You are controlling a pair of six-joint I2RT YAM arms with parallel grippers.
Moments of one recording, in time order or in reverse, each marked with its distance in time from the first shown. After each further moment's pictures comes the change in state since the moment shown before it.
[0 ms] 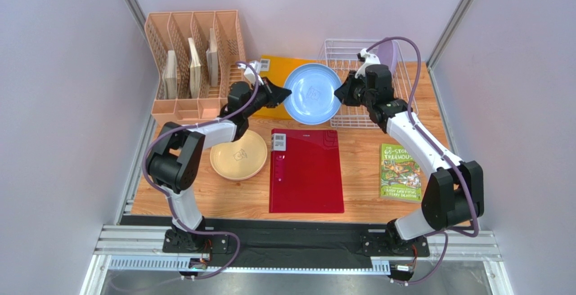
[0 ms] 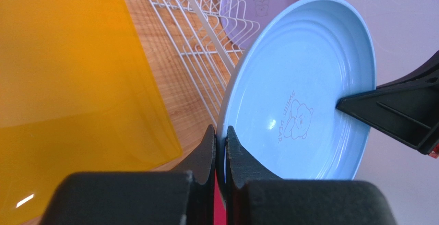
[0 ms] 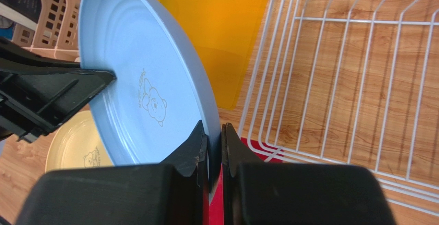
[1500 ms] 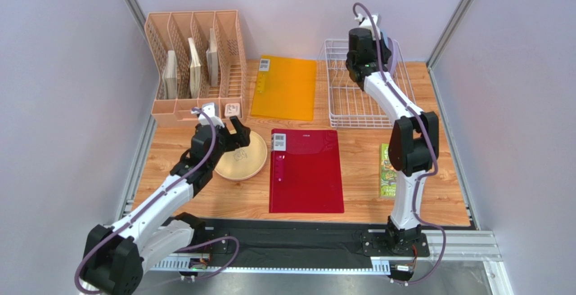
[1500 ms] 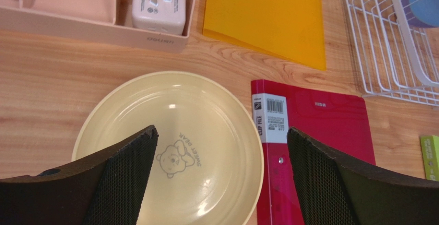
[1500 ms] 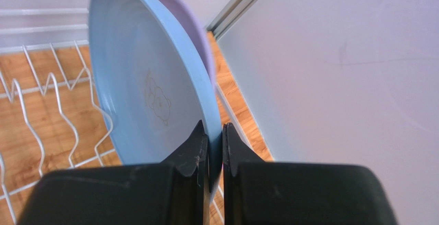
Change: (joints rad) left arm 0.000 -0.896 -0.525 -0.660 -0.546 0.175; right arm -0.030 0.584 0.641 0.045 1.093 -0.631
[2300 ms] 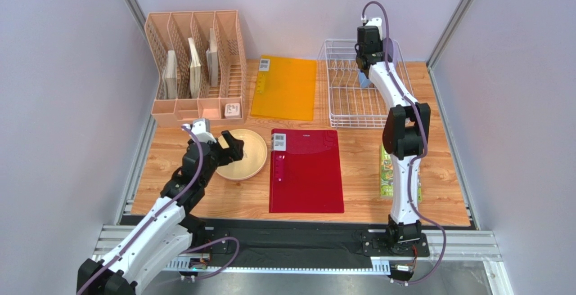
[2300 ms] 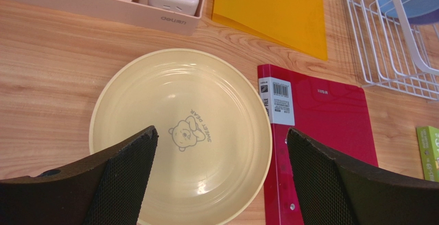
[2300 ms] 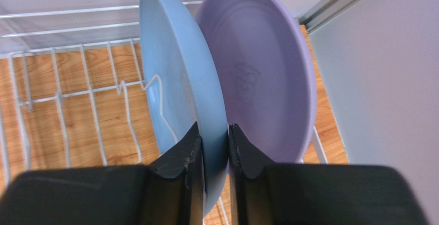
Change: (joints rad) left arm 0.000 -0.248 -0.120 -0.113 -0.014 -0.026; right arm -0.108 0.239 0.326 -0.274 -0.393 0.220
